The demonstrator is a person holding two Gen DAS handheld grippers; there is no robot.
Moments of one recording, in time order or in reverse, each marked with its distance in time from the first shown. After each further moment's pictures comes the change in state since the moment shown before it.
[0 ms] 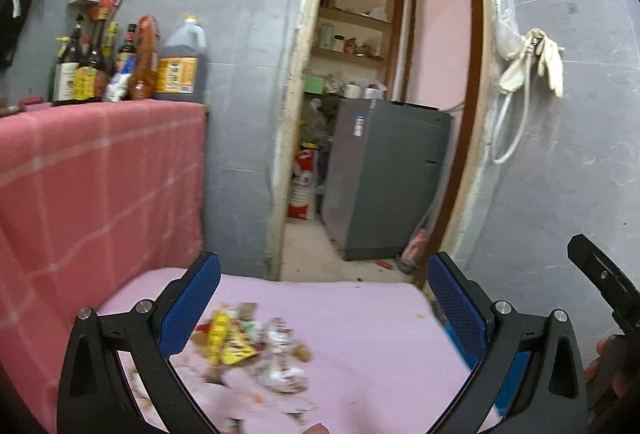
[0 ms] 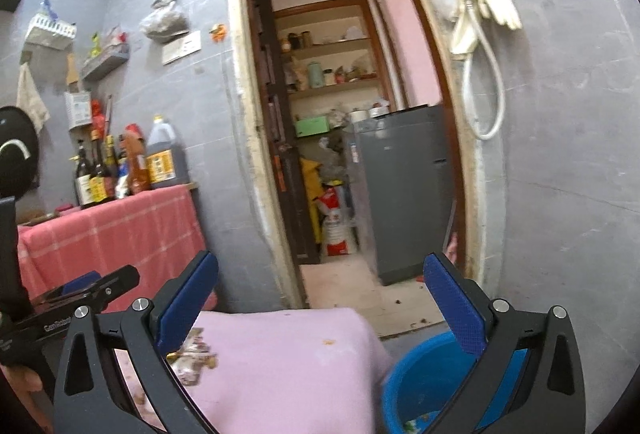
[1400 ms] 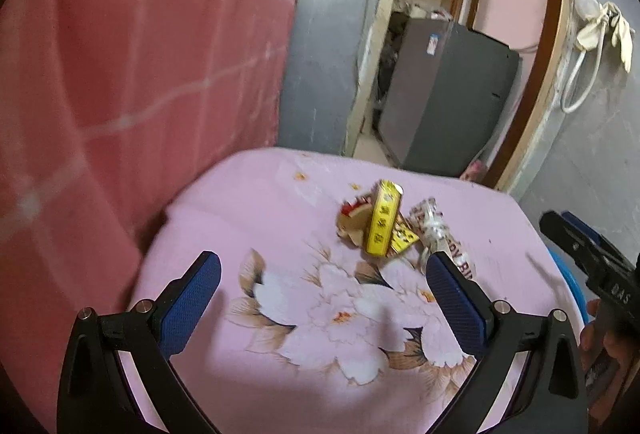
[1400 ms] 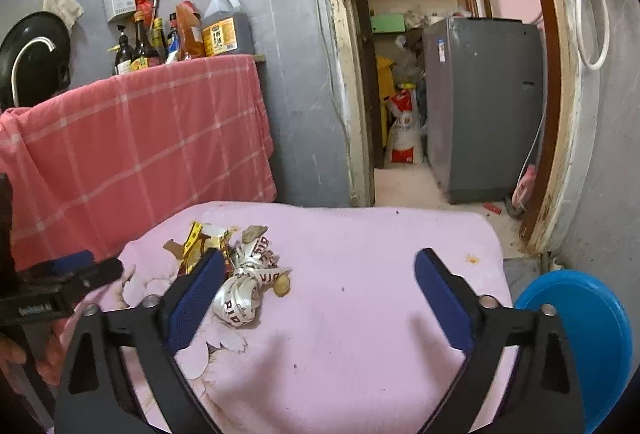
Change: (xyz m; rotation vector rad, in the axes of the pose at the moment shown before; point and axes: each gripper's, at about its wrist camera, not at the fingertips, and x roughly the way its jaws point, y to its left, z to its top) left arm 0.014 0.119 -0.079 -0.105 0.332 0.123; right arm 0.102 0.078 -0.083 -0.101 0.378 0.190
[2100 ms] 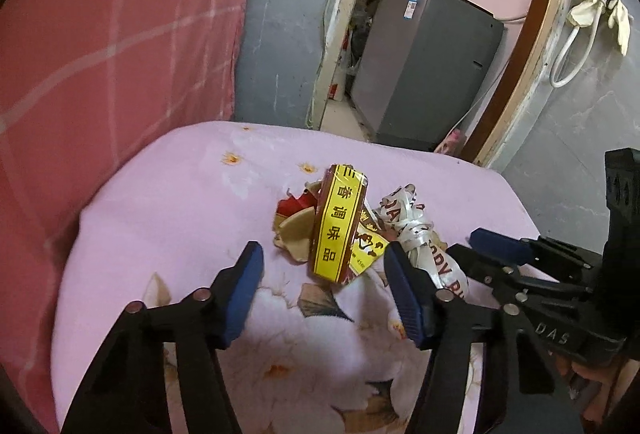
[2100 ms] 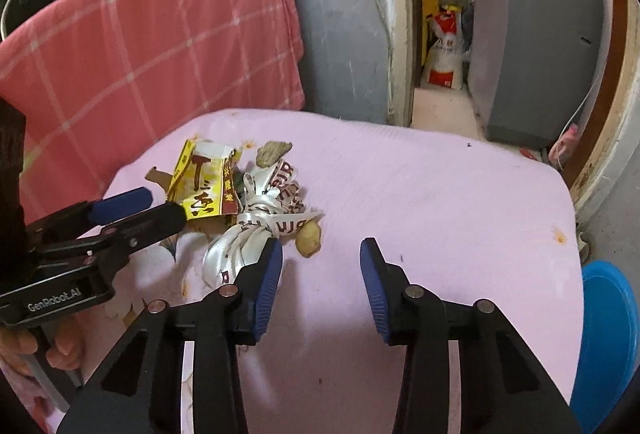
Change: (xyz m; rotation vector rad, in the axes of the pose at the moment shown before) left arm 0.064 -0.021 0.019 0.015 0.129 -0.100; right arm 0.079 0.016 -0.008 -0.083 0.356 0.088
